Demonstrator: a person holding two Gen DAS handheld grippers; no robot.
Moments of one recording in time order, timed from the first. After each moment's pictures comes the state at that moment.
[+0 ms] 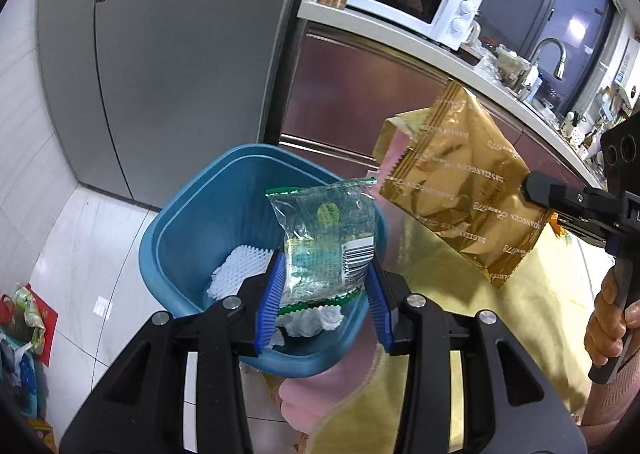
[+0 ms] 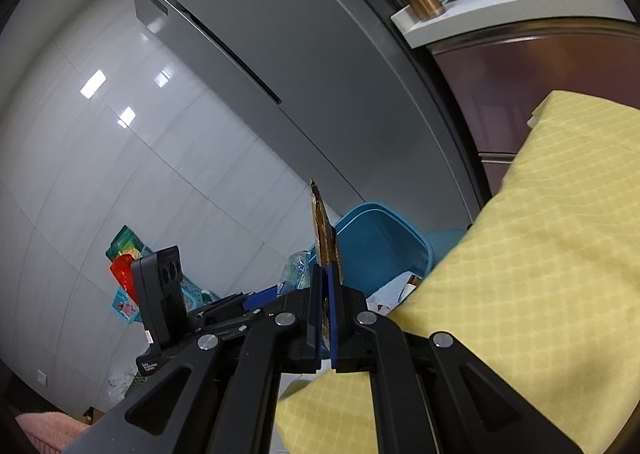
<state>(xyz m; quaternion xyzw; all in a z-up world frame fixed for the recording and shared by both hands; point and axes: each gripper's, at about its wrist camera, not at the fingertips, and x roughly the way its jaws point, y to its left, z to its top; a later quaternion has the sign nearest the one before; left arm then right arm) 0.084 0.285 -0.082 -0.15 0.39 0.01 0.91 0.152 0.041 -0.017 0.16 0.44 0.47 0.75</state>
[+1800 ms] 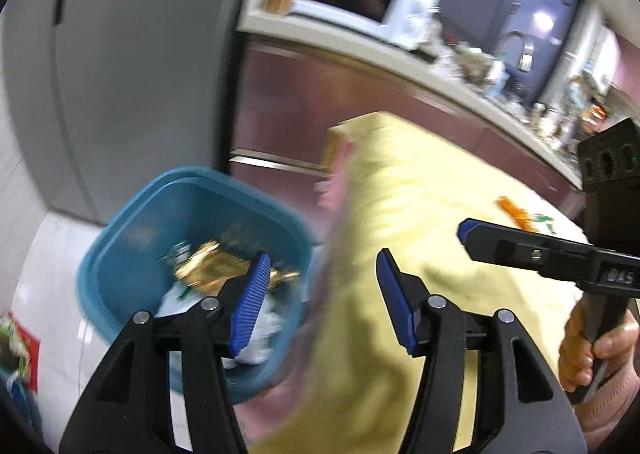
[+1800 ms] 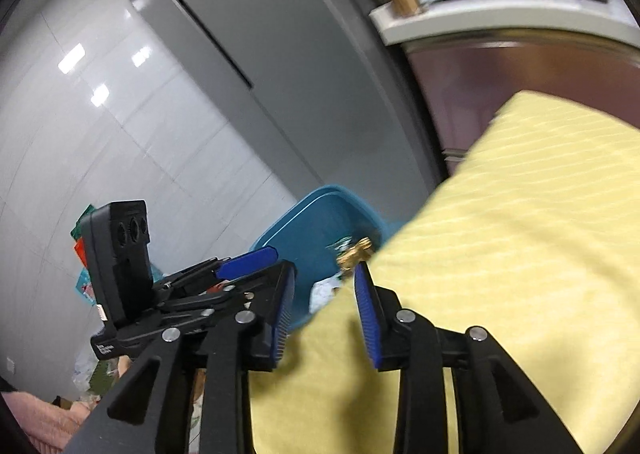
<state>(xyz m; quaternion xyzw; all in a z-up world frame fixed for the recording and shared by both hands) 0.117 0.212 -0.070 -0.13 0.36 -0.07 0.92 0.128 0.011 -0.013 0.10 0.43 0.42 0.79</state>
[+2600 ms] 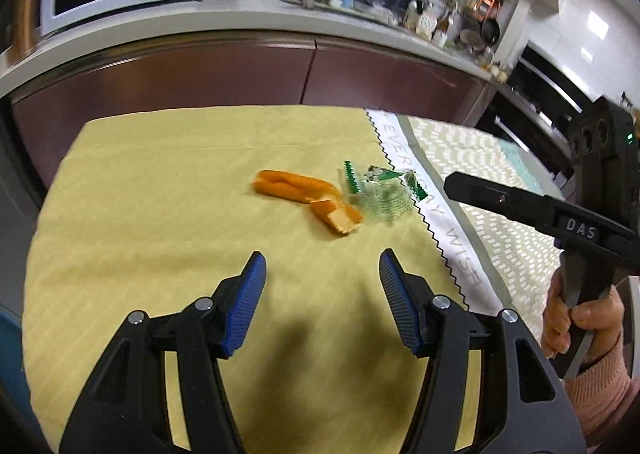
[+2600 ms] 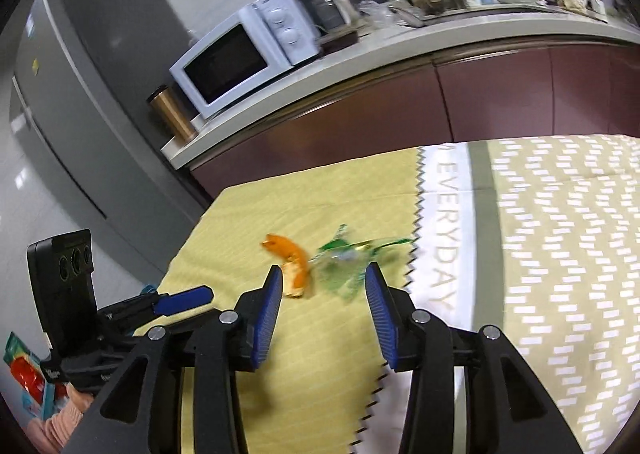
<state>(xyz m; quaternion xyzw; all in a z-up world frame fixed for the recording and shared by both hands) 0.225 -0.080 -0.071 -0.01 0.42 -0.27 0.87 0.133 -0.268 -0.037 0.19 0.37 0.13 0.90</state>
